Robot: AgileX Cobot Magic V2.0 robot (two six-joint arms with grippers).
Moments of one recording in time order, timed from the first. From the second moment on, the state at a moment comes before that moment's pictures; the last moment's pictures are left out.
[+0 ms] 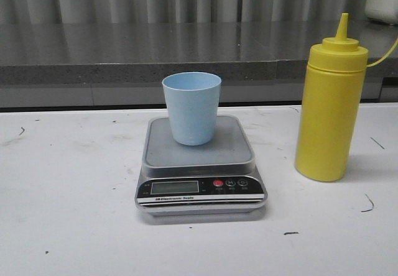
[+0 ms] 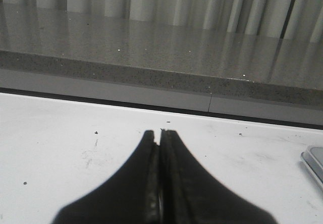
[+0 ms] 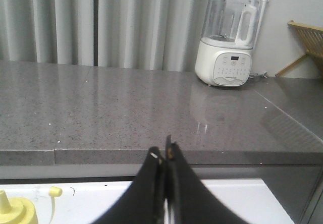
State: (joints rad) left arm 0.05 -0.01 0.00 -0.03 0.11 -0.10; right arm 0.53 0.43 -0.60 1.88 -0.75 -2.02
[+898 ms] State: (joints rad) left arm 0.05 -0.01 0.00 -0.03 0.11 -0.10; right arm 0.08 0.08 -0.13 0.11 0.23 -0.19
